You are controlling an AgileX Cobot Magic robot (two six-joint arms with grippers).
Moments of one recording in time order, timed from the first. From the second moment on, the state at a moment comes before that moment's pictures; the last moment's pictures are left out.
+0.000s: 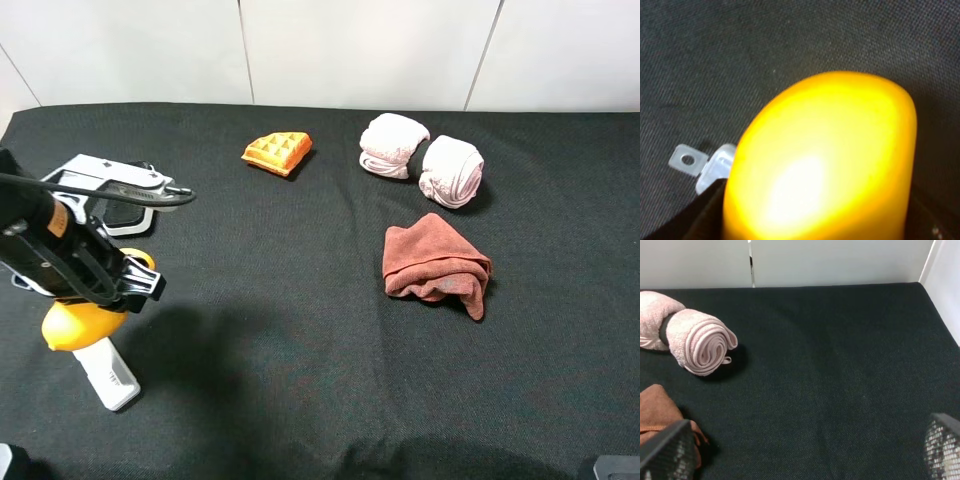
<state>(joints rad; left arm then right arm) -0.60 1.42 -0.54 0.25 0.54 -0.53 -0.09 -0.01 -0.50 0.01 1.02 -0.02</state>
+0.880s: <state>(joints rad) -0.57 1.62 -0.54 0.25 0.31 -0.54 -0.09 -0.01 -0.50 0.01 1.02 -0.02</state>
